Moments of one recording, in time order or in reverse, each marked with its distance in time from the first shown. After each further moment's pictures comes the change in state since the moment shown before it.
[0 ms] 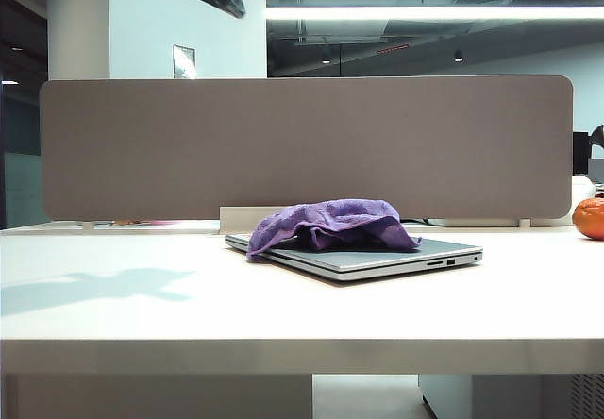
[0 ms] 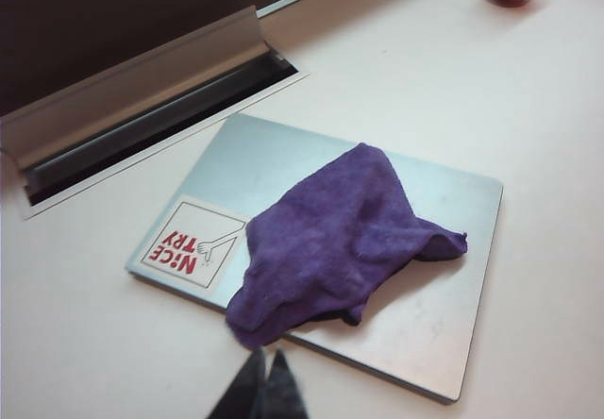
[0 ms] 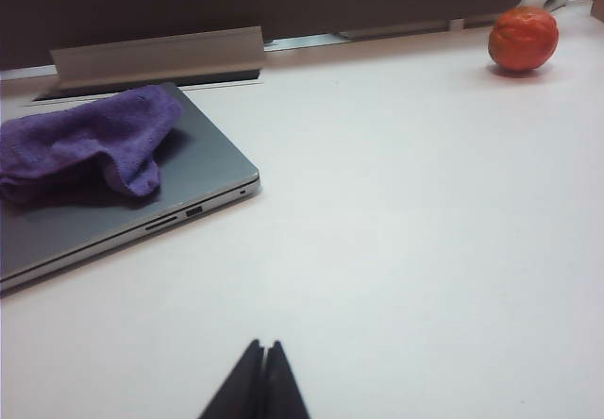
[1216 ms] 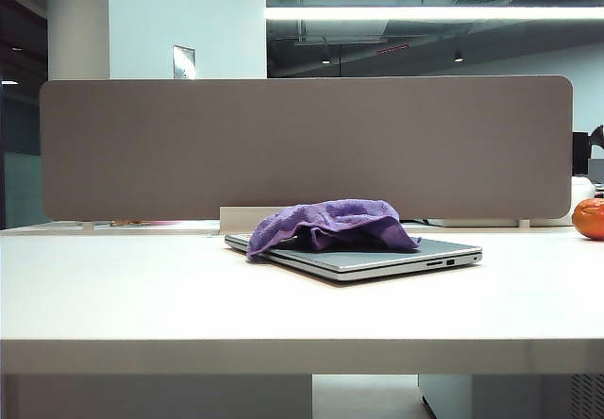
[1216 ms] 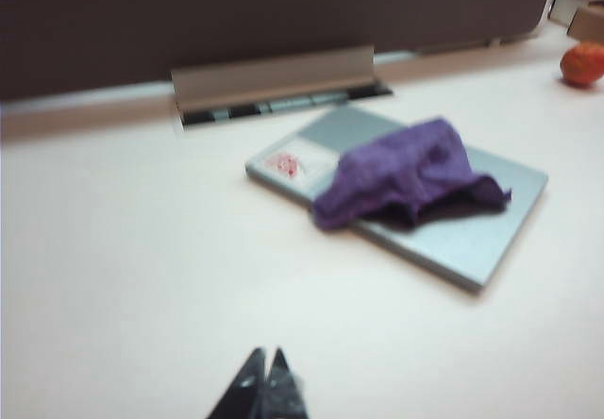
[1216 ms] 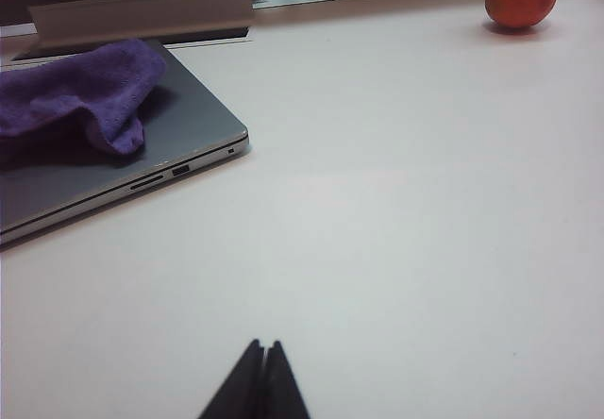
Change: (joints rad) left arm 0.001 -1.056 -0.896 0.097 -0.209 -0.166; right arm 0.000 0.000 0.000 -0.072 0.006 -0.006
